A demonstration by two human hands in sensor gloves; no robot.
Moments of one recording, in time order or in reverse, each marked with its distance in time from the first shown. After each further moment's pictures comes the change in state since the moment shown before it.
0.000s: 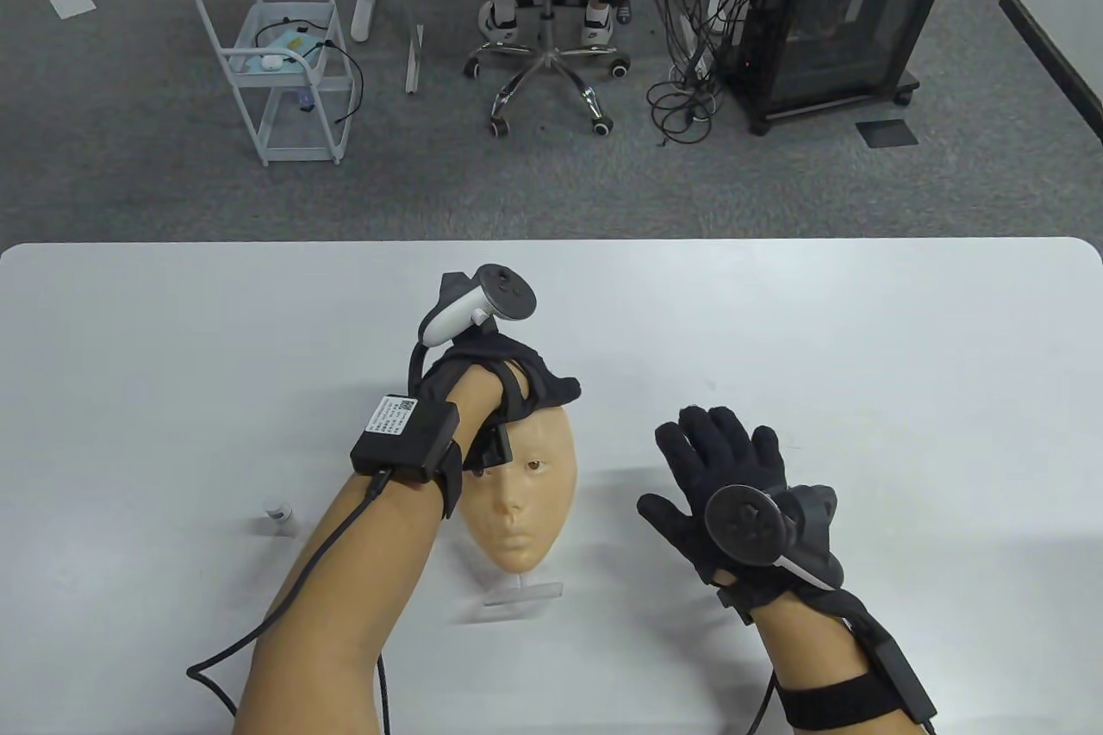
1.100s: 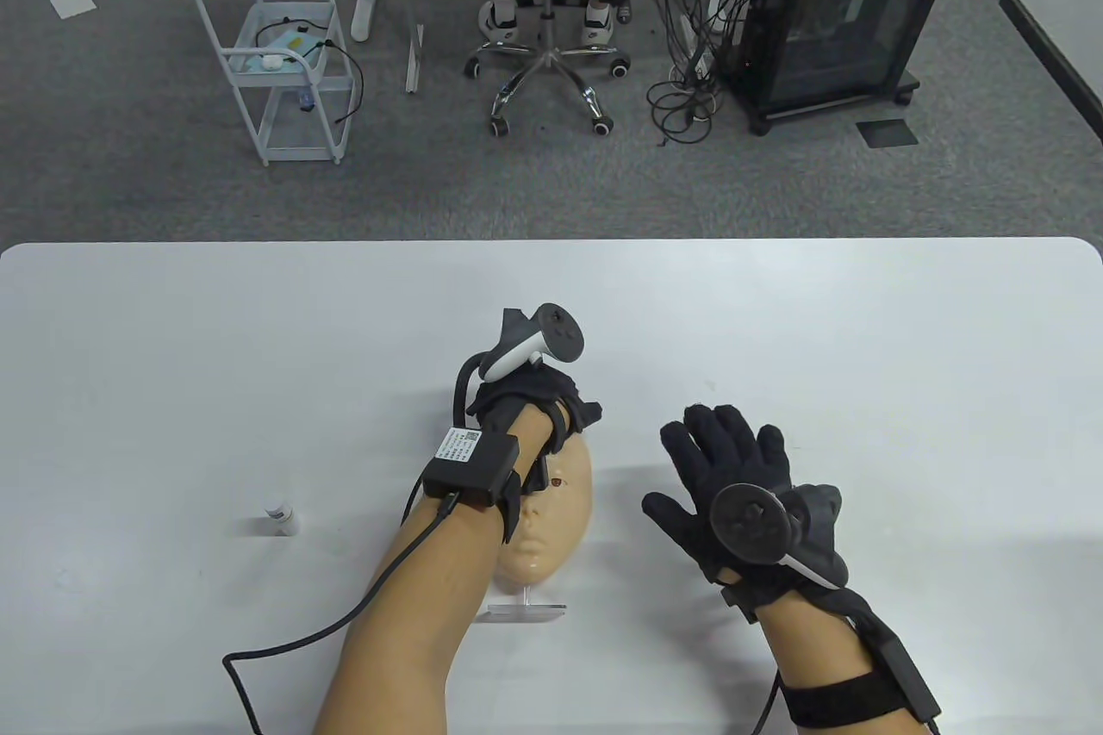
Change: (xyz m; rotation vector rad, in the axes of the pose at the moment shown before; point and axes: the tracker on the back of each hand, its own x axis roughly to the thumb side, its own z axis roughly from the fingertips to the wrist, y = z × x) left_hand 0.014 -0.035 -0.047 0.181 0.019 -0.184; right_hand -0.004 0.003 0.000 0.003 0.006 0.000
